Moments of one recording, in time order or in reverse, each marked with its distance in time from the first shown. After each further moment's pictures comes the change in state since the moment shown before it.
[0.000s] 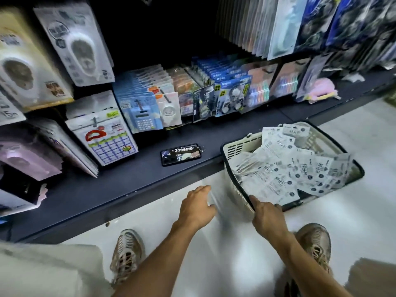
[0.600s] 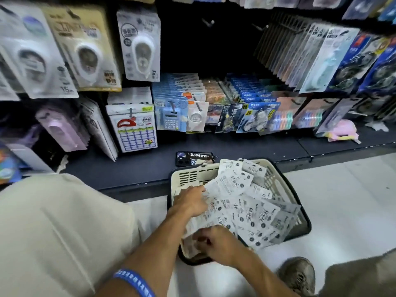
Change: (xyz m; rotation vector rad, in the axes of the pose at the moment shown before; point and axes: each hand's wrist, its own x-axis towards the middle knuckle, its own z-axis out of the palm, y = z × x) left_hand 0.002 -0.012 -0.048 -0.064 -0.016 -0.167; right_hand -0.035 -0.100 -0.027 0.375 -0.327 -0.588
